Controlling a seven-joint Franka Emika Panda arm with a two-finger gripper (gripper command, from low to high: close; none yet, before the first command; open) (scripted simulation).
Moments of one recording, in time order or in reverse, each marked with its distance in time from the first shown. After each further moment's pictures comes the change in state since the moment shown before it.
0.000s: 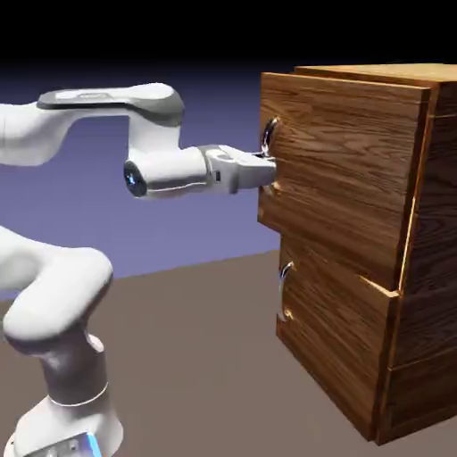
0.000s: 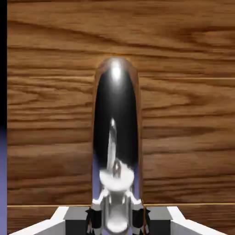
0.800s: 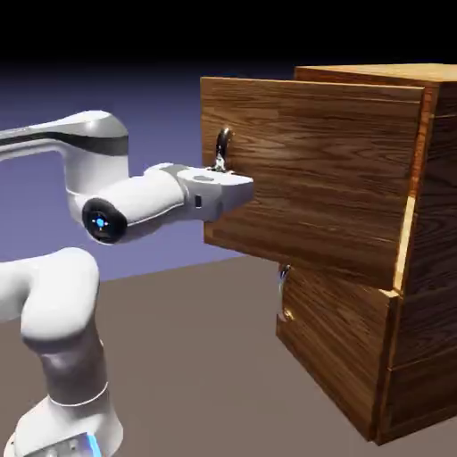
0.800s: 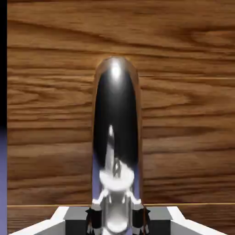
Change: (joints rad) arm 0.184 -0.364 -0.810 -0.297 -1.029 -0.458 0.311
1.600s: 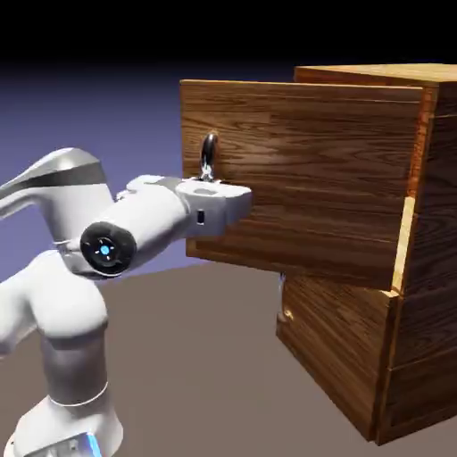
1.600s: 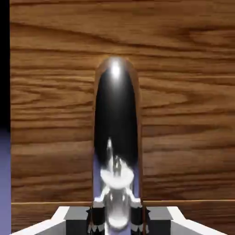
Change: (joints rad) arm 0.371 -0.279 -0.647 0.052 -0.915 0.037 0.381
